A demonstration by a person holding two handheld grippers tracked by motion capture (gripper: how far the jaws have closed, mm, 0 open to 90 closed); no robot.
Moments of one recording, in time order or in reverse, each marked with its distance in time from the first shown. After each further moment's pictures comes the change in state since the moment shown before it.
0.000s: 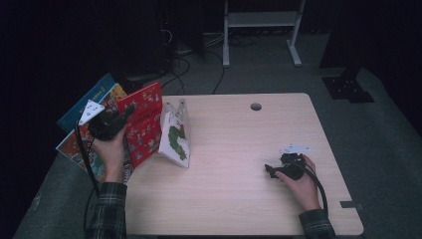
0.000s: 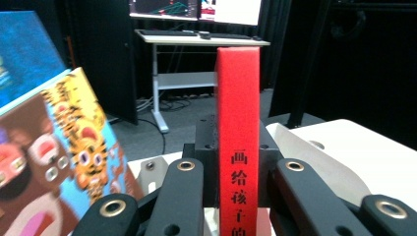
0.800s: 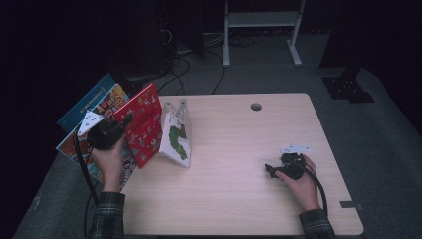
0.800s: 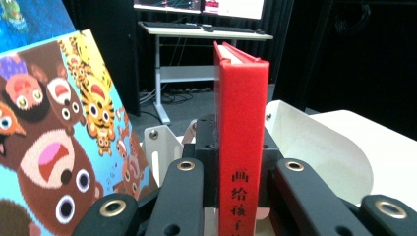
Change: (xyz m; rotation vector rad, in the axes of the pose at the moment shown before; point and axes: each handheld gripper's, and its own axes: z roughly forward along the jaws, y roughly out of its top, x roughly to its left) left arm -0.001 -0.020 -0.014 0.028 0.007 -0.014; right arm 0.000 0.000 0.000 0.001 -0.004 0.003
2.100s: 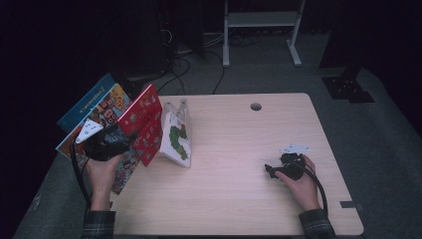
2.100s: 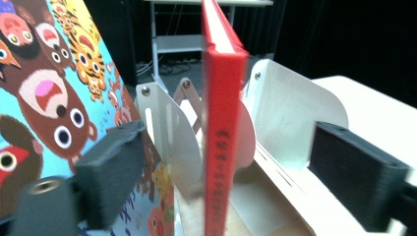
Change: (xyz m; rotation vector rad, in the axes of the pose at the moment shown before) left arm -0.014 -0.006 -0.026 0.126 -0.012 0.017; right arm 0.000 0.000 0.000 0.000 0.001 0.000
